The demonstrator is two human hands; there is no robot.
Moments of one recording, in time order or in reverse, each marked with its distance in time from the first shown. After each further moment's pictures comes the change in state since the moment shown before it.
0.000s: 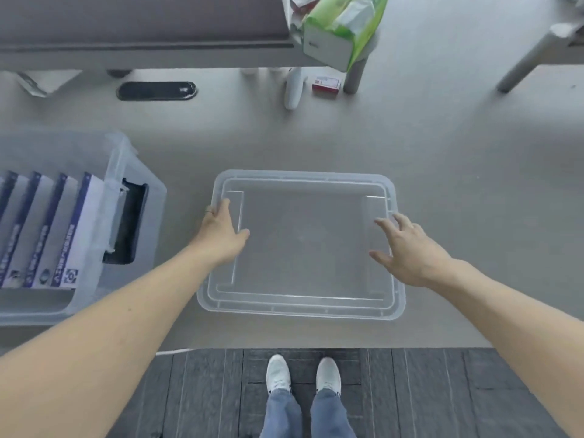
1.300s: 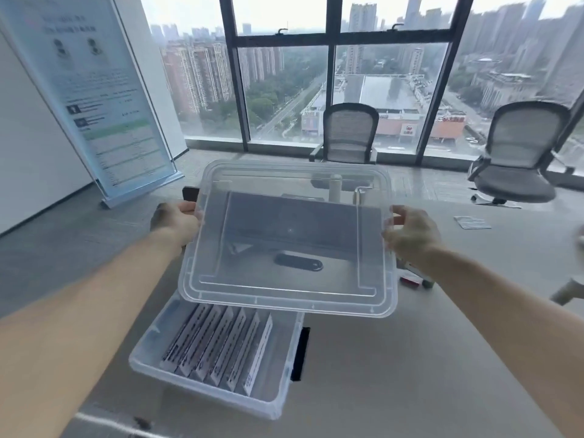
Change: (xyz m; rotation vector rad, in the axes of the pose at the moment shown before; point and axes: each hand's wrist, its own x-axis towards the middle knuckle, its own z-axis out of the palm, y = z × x) left_hand -0.143 -0.146 -0.456 -0.742 0.808 -0.018; right_hand -0.118 -0.324 -0.304 0.678 0.660 -0.275
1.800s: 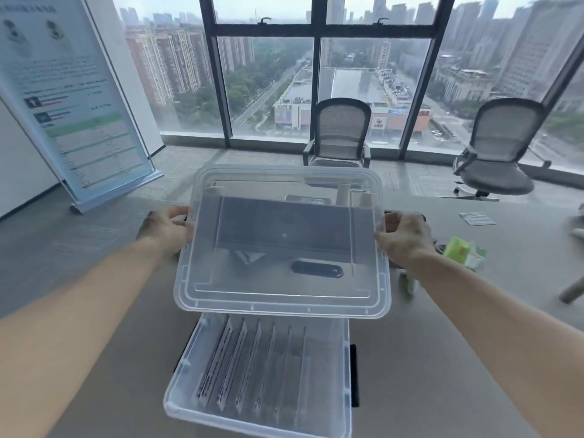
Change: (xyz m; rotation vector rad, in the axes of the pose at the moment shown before) left_hand 0.142 -0.069 -0.068 0.034 -0.215 0.059; right_hand 0.019 -0.084 0.130 -0.031 0.156 0.108
